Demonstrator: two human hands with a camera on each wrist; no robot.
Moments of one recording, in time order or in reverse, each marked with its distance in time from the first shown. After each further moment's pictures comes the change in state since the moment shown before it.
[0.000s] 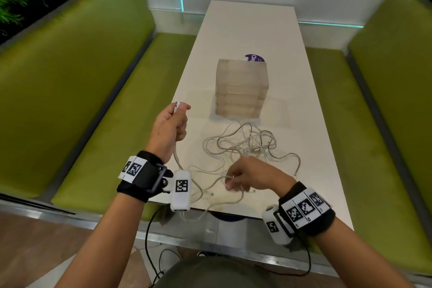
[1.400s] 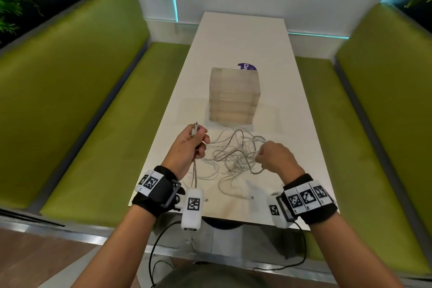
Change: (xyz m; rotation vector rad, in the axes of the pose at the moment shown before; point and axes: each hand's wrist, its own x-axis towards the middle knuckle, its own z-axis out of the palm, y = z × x) left_hand -0.017 -0.028 0.030 -0.021 -0.168 -0.156; right_hand -0.002 0.035 -0.044 -0.174 0.496 0.533
